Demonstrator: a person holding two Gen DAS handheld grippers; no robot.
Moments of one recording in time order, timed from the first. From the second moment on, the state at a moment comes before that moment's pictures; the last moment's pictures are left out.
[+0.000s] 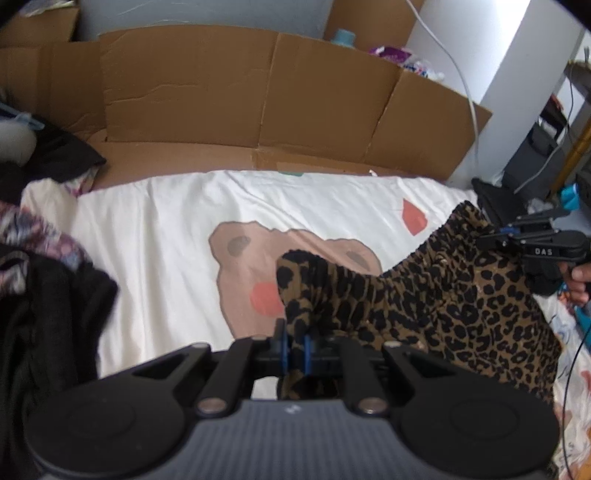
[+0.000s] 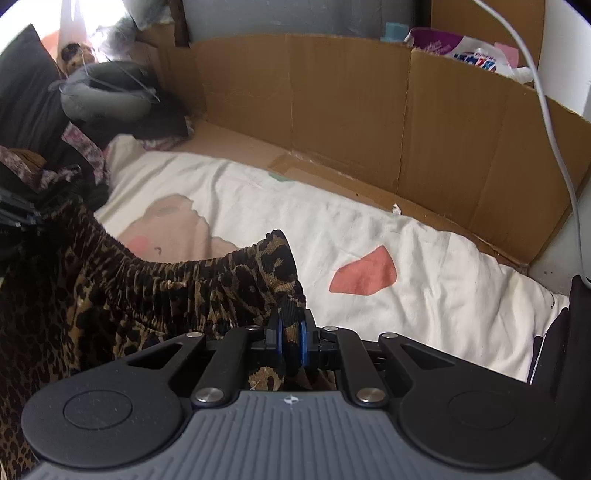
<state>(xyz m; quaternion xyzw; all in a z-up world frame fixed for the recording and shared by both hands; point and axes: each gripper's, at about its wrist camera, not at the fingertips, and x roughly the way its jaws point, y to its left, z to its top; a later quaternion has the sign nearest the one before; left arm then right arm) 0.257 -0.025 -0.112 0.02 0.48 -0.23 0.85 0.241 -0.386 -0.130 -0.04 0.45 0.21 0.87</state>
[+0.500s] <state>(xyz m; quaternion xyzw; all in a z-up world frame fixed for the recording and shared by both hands) 0.306 -0.051 -0.161 0.02 0.55 -0.17 0.82 0.297 -0.396 -0.168 0.01 0.51 0.18 0.84</state>
